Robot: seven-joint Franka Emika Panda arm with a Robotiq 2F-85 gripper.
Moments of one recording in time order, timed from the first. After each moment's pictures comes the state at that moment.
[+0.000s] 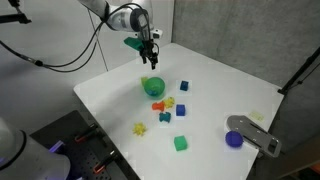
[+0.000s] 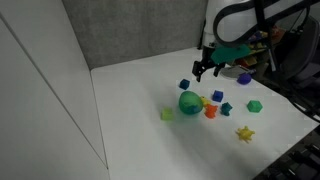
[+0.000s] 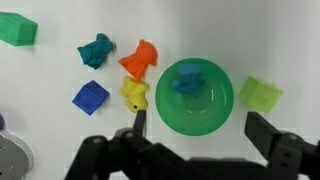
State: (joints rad) arm 0.27 0.41 -0.07 -1.85 -0.09 2.21 0.43
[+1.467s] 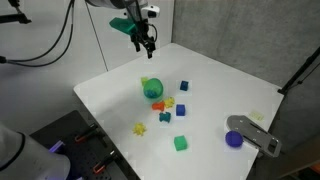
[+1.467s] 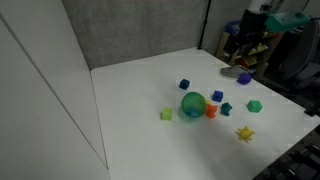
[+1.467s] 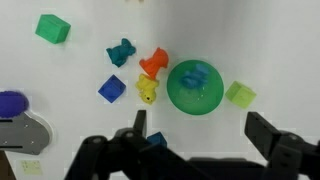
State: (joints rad) arm 0.12 -0.01 0.01 -2.13 -0.05 2.18 0.22
